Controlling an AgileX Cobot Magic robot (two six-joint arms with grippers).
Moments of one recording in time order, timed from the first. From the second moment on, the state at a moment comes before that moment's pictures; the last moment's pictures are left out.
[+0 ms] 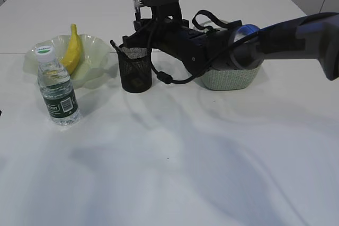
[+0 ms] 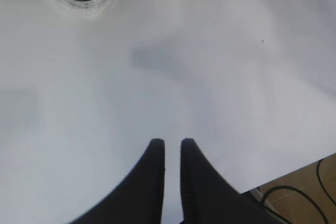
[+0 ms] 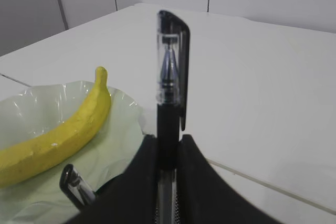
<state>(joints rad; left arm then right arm) -0.23 1.06 -0.85 -0.25 0.91 -0.01 0.50 2.31 -1.70 0.01 -0.35 -0.02</state>
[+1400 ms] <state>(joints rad) -0.23 1.06 -0.85 -0.25 0.93 -0.01 0.50 1.97 -1.70 0.02 0.57 -0.01</state>
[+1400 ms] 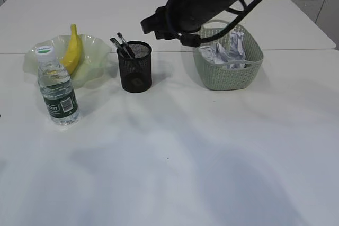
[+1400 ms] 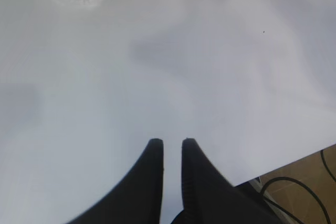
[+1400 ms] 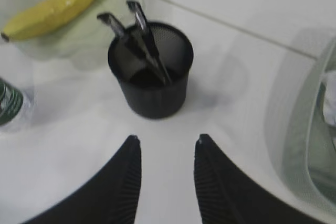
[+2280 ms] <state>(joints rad) -0.23 0.83 -0.85 -0.08 1.03 -0.09 0.47 1.67 -1.62 0.01 1.23 -0.19</state>
